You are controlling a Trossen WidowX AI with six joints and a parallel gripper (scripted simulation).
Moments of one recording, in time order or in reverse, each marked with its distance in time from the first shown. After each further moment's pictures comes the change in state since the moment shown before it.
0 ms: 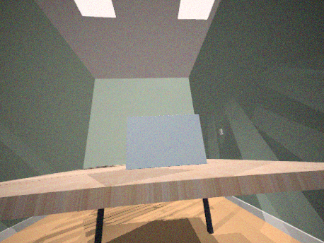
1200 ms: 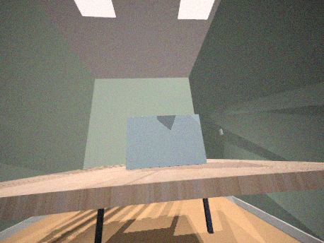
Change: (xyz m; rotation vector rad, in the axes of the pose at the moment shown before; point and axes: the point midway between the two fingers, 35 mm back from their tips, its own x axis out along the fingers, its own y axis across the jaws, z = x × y) arm -0.007 -0.002 -0.001 -0.108 -0.004 -0.005
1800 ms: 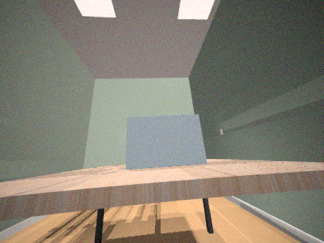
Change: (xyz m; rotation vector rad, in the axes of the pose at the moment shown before) arm -0.101 -0.001 -0.007 0.106 0.003 -0.016
